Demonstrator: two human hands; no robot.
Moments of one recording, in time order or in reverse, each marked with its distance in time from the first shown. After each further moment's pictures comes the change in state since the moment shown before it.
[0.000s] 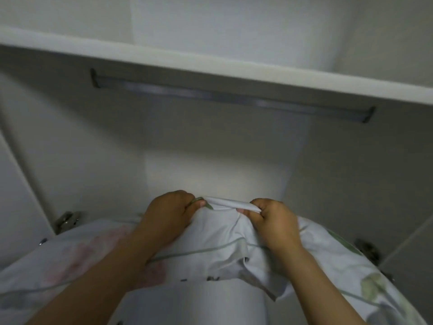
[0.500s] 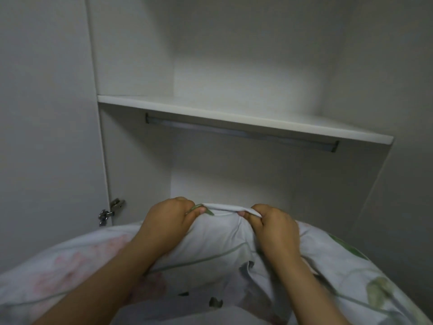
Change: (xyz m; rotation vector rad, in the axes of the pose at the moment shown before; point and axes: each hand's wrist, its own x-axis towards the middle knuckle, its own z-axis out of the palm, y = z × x) left_hand -0.133 0.149 -0.084 0.086 0.230 -0.065; right_hand -0.123 -0.035 -0.130 0.009 0.181 -0.209
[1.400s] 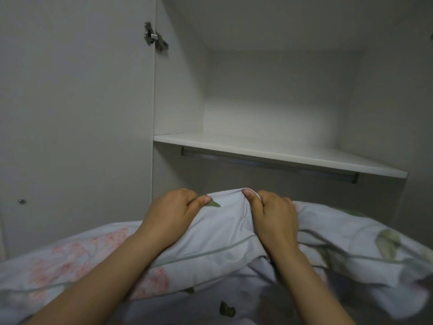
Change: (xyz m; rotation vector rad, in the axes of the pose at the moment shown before) left_hand -0.030 -0.004 -0.139 -0.009 0.186 -0.063; right_hand 0.026 -0.124 -0.031 0.076 0.342 -0.184
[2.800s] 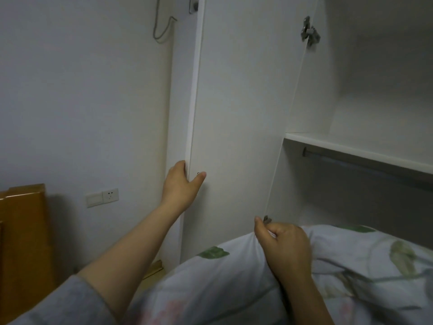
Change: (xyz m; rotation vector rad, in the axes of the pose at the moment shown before) left_hand -0.093 -0.167 -0.146 -0.030 0.459 -0.764; right_hand -0.077 -0.182 0.109 0.482 -0.423 -0.062
